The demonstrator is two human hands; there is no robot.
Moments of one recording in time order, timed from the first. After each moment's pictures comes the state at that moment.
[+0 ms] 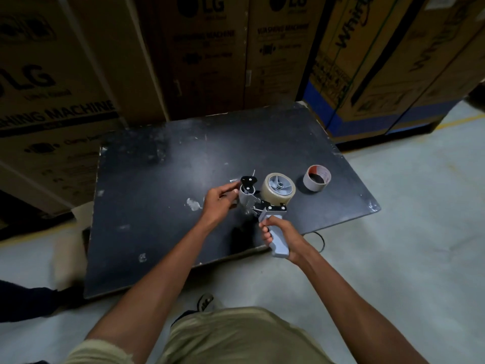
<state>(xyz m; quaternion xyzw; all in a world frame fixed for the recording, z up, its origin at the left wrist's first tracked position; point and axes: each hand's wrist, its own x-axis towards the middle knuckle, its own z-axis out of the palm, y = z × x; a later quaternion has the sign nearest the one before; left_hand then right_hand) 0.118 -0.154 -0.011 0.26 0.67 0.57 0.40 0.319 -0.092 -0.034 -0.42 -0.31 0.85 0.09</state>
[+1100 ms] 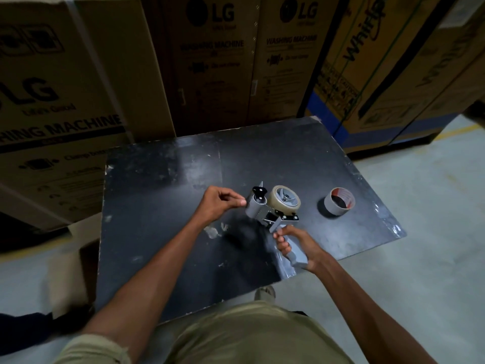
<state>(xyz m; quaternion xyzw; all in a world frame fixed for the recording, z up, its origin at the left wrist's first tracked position) -0.011 -0.126 -0.017 0.40 0.64 0.51 0.41 0.251 -0.058 -0.022 -0.40 -0.26 0.88 0.07</state>
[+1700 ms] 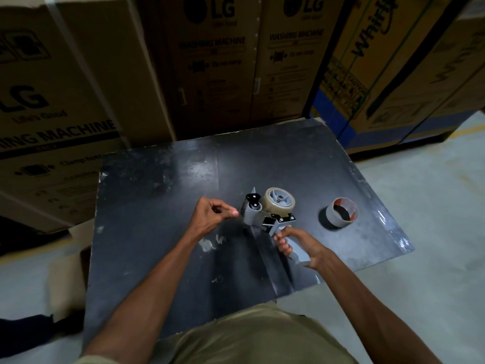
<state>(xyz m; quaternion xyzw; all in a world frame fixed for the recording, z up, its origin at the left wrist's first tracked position) -0.019 -0.109 -0.040 0.40 0.68 0.50 0.35 0.244 0.007 -0.043 -0.41 -0.26 0.87 0.00</state>
